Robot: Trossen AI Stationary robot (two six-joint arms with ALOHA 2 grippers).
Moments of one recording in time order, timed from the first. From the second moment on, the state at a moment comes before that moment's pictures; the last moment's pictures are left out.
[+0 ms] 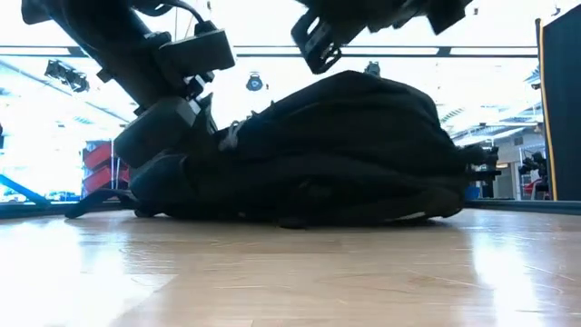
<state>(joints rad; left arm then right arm) -0.42 1.68 0.94 -0.41 -0.81 -0.23 0.26 1.69 1.03 0.24 -0.38 0.07</state>
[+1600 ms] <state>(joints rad) -0.33 1.67 0.94 -0.20 -0.92 -0.27 0.52 1.61 0.59 0.96 -0.22 0.66</state>
